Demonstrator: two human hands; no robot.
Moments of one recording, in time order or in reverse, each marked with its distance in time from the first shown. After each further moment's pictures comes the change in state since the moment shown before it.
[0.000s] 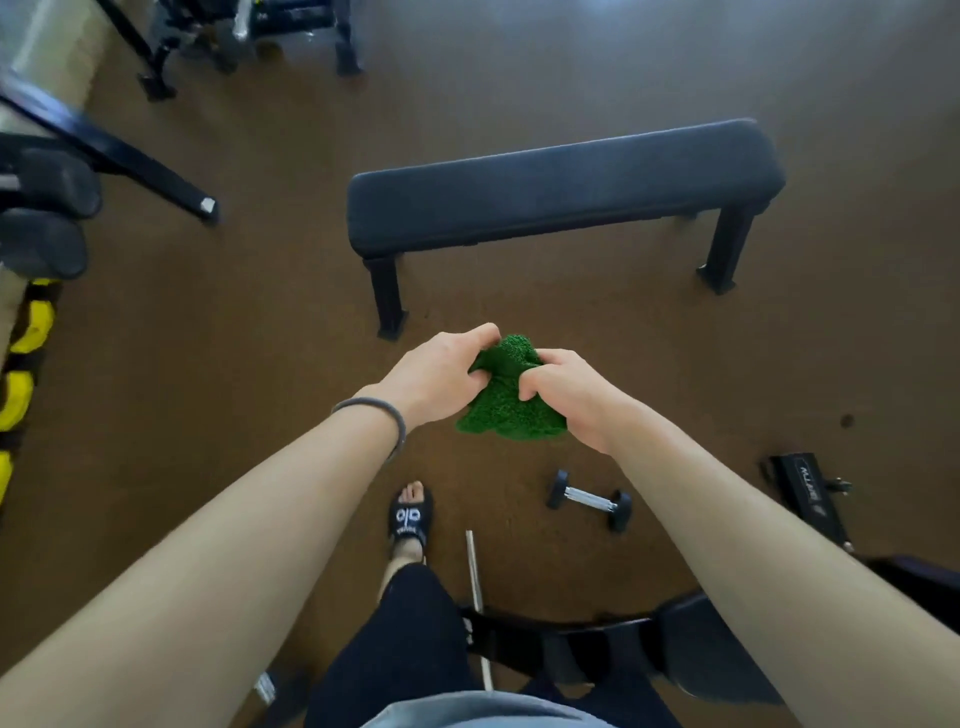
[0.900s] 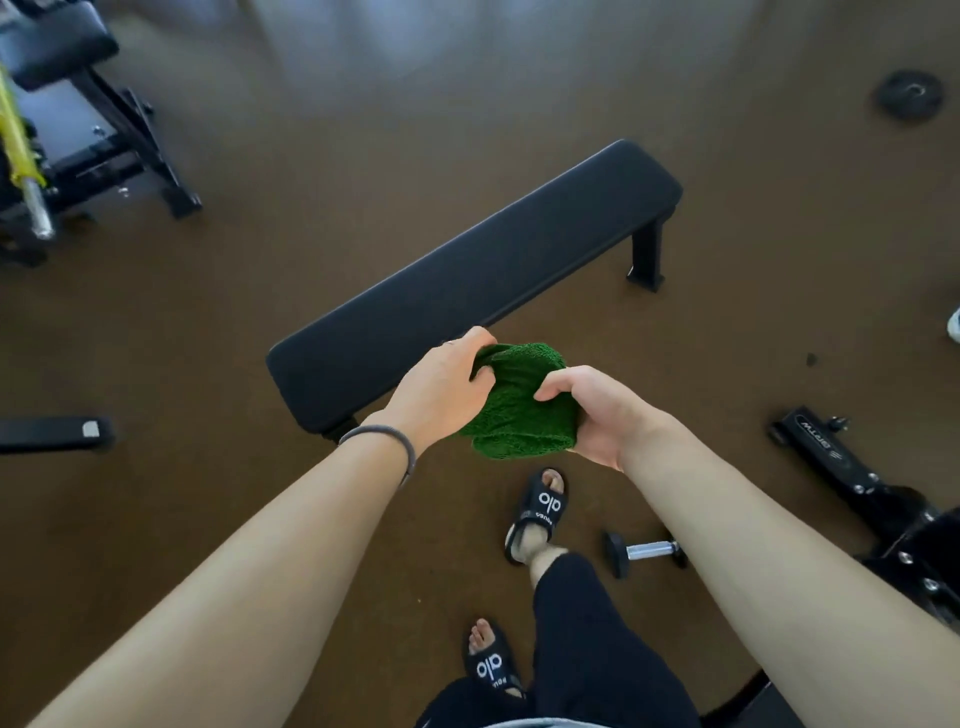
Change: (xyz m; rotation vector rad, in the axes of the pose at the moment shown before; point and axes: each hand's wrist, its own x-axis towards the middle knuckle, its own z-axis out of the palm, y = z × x) left_hand 0.264 -0.042 -0.185 0.070 -0.124 0.259; right_hand 0.162 -0.173 -0.045 0.836 0.233 0.045
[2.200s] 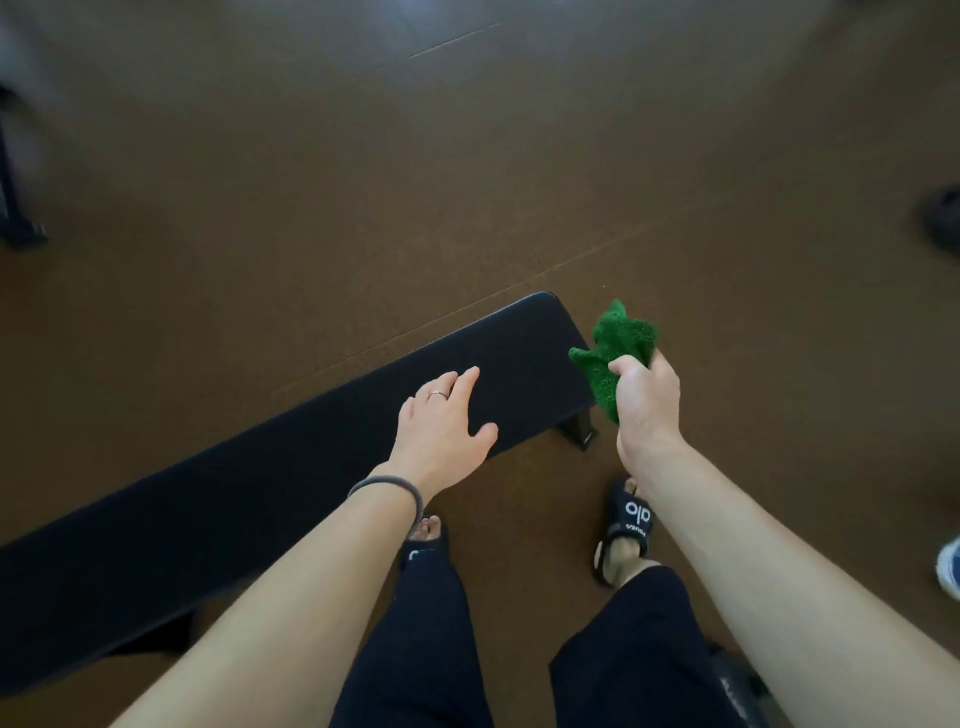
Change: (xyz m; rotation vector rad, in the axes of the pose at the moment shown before) left_hand 0.648 0.190 0.071 0.037 -0.035 -0.310; right_hand 0.383 -0.509 -0.361 -0.131 0.614 -0.330
